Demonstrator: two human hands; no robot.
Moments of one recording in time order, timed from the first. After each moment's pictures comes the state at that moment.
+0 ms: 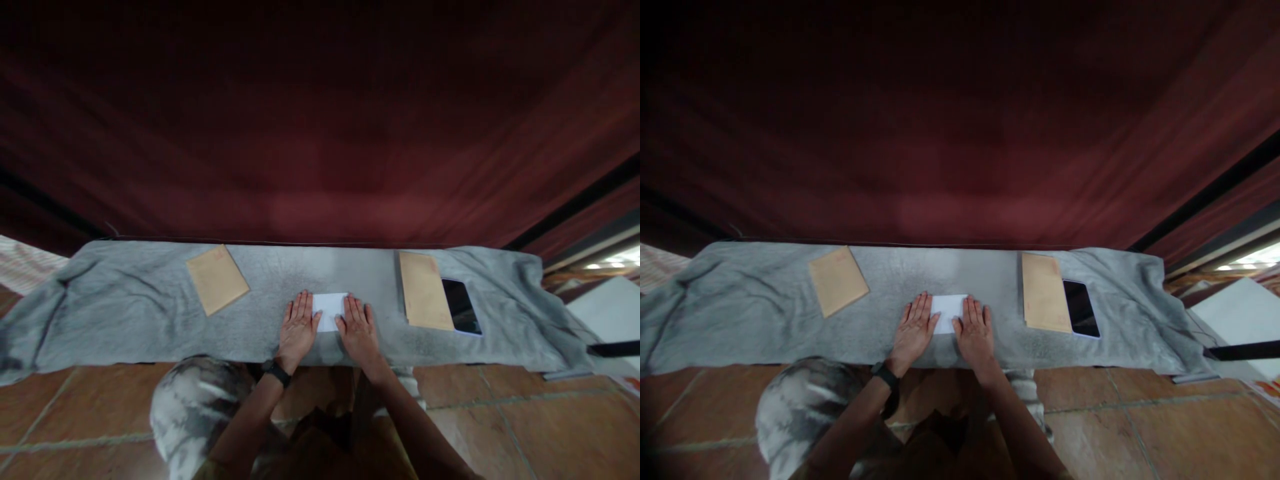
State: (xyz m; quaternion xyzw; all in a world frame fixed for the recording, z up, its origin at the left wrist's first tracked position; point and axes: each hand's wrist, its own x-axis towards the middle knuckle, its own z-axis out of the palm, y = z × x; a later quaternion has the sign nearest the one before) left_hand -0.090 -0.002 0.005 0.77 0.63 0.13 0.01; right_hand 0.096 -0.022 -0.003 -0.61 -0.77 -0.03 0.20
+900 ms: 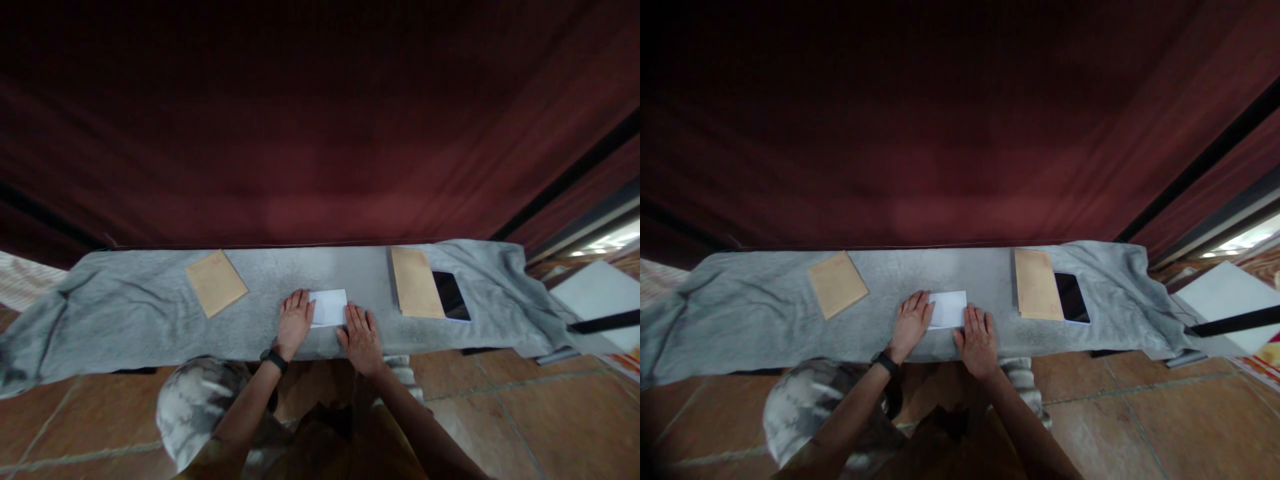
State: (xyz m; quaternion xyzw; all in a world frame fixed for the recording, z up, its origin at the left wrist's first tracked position) left_hand -0.092 0.010 0.030 0.76 0.63 0.16 0.04; right_hand 0.109 -0.060 -0.002 -0.61 -0.77 -0.02 0.20
